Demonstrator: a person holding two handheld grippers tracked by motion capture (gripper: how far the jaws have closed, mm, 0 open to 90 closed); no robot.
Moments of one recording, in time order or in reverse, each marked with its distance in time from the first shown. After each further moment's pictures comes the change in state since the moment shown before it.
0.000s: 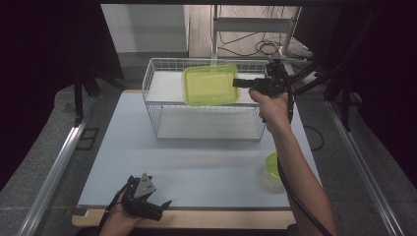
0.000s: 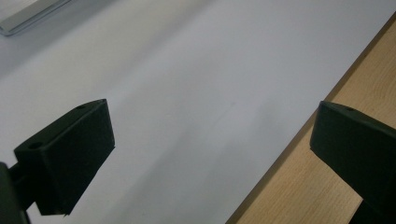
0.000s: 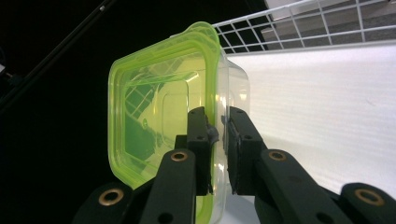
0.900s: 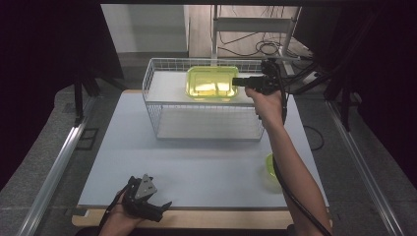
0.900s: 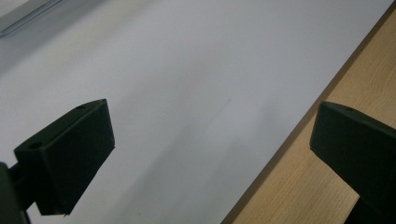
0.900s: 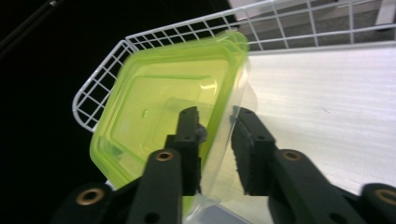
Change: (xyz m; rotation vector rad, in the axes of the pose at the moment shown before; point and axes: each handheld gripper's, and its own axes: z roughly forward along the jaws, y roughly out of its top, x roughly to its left) left arm -0.002 0.000 0.001 0.016 -0.008 0.027; right arm -0.008 0.004 0.018 0.006 -0.149 -0.005
